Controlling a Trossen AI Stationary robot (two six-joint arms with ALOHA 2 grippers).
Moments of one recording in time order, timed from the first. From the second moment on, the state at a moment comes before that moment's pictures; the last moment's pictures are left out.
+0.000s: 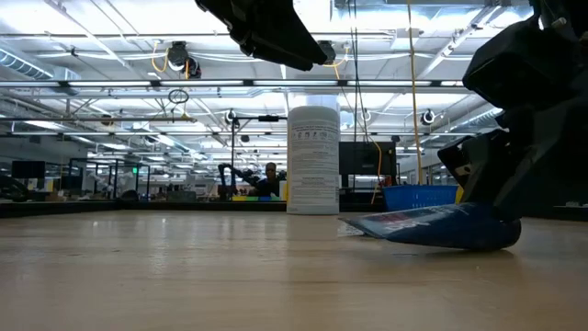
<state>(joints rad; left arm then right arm) -0.23 1.64 1.17 -0.11 -0.42 0.02 0.54 1.68 0.45 0.63 0.16 0.31</state>
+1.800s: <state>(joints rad) -0.23 1.64 1.17 -0.11 -0.42 0.02 0.54 1.85 0.48 0.83 0.18 0.28</state>
